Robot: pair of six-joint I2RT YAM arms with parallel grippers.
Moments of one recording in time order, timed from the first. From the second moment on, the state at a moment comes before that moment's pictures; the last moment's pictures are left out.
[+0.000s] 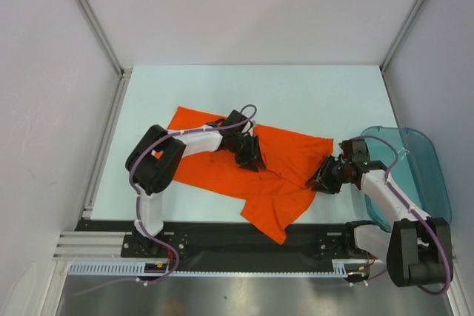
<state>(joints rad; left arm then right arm) -0.66 1.97 1.20 -0.28 0.52 -0.77 0.08 1.09 0.52 -0.54 -0.44 0.67</state>
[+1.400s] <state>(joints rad) 0.05 2.24 1.84 -0.59 0.20 -0.10 -0.08 1.80 1.18 -0.59 -0.17 0.44</state>
